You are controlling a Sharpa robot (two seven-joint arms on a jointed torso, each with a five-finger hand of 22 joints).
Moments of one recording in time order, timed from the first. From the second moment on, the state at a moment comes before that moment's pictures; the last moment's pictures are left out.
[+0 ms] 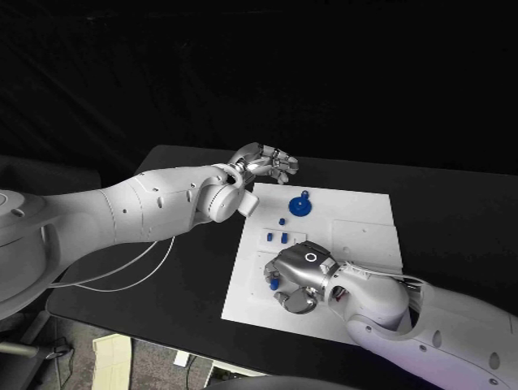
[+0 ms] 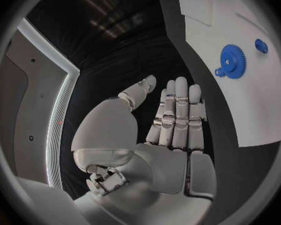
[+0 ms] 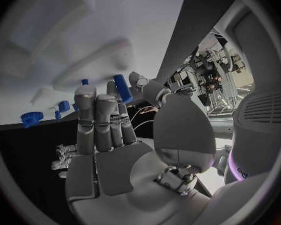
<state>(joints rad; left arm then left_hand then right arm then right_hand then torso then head) 1.23 -0.63 -0.09 1.14 -0.23 -0.23 0.31 1.10 -0.10 0.55 -0.25 0.09 0.88 0.17 0.27 0.52 1.24 0.10 0.07 0.23 1.03 0.02 0.76 0.47 0.04 0.80 -0.07 0.67 1.23 1.03 -0.52 -0.13 1.56 -1.94 -0.24 -0.12 1.09 -0.27 0.78 -0.22 0.06 0.96 0.14 0.31 0.49 1.22 0.07 0.09 0.33 1.31 -0.05 1.10 0.83 0.16 1.33 -0.06 0.85 1.31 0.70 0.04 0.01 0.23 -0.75</state>
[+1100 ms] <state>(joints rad) 1.23 -0.64 -0.09 1.14 -0.23 -0.23 0.31 1.10 -0.10 0.55 -0.25 0.09 0.88 0.17 0.27 0.52 1.24 0.10 0.07 0.23 1.03 0.02 0.75 0.48 0.04 0.80 -0.07 0.67 1.23 1.08 -0.66 -0.05 1.66 -1.69 -0.39 -0.06 1.05 -0.29 0.69 -0.23 0.05 0.84 0.15 0.27 0.46 1.02 0.13 0.08 0.19 1.30 0.01 1.11 0.82 0.16 1.32 -0.05 0.83 1.31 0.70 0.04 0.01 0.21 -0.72</state>
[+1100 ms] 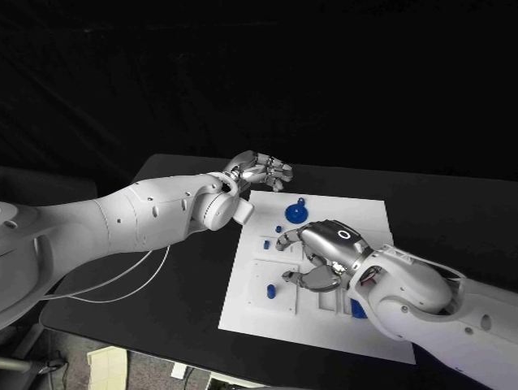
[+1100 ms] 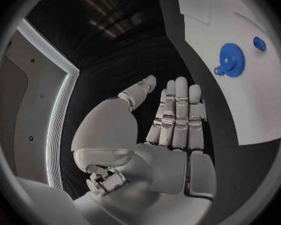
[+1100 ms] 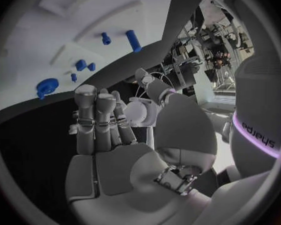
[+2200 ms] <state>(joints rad) 1.23 -0.70 -0.09 1.19 -0.23 -0.23 0.31 1.09 -0.10 0.55 -0.25 0.09 0.88 0.17 0.27 0.52 1.24 0.10 0.07 0.23 1.03 0.02 0.75 0.48 0.03 0.81 -0.08 0.67 1.24 1.20 -0.98 -0.07 1.69 -1.20 0.00 -0.32 0.93 -0.24 0.76 0.00 0.05 0.95 0.10 0.34 0.60 1.20 -0.02 1.00 1.23 1.31 -0.12 1.25 0.97 0.17 1.34 -0.09 0.94 1.31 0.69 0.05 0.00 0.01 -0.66</state>
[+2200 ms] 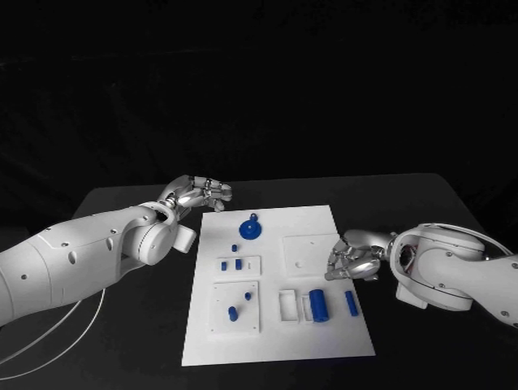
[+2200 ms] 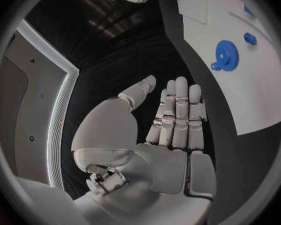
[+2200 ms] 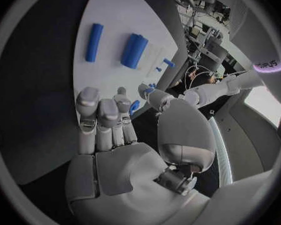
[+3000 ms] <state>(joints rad) 1.22 -0.72 -0.10 1.22 -0.23 -0.23 0.30 1.09 -0.10 0.55 -0.25 0.09 0.88 0.17 0.27 0.52 1.24 0.10 0.07 0.23 1.03 0.02 0.75 0.49 0.04 0.81 -0.08 0.67 1.24 1.20 -0.95 -0.16 1.73 -1.14 0.06 -0.48 0.80 -0.25 0.73 0.08 0.05 0.95 0.10 0.32 0.62 1.20 -0.01 1.07 1.28 1.30 -0.12 1.28 1.02 0.16 1.34 -0.11 1.02 1.31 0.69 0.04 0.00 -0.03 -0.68</state>
